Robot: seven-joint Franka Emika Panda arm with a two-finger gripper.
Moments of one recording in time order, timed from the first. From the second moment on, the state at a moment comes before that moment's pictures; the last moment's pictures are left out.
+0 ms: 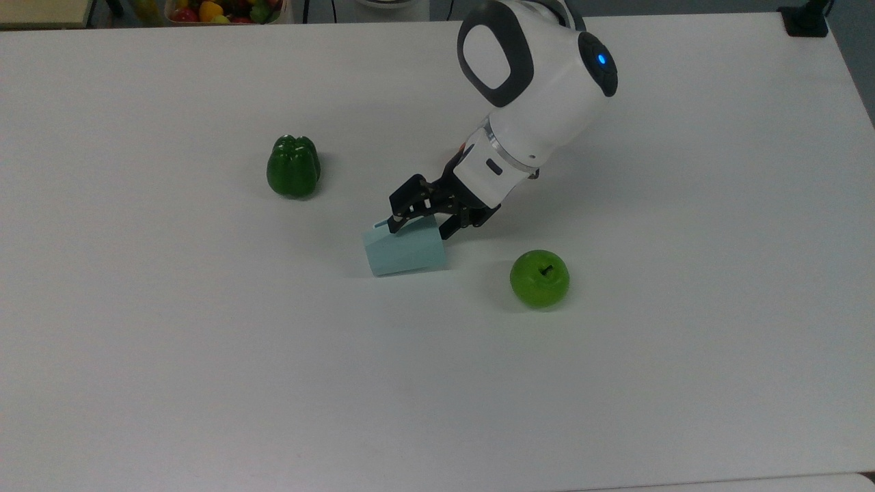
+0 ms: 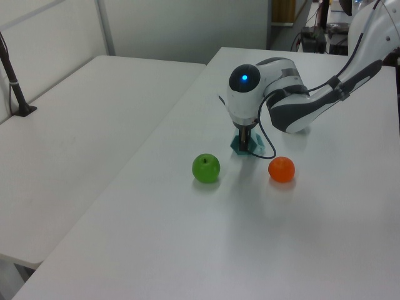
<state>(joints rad) 0.35 0.56 0.00 -1.56 -0.72 2.03 0.41</state>
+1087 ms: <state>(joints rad) 0.27 0.44 -0.06 -1.53 -0.10 2.09 0.16</state>
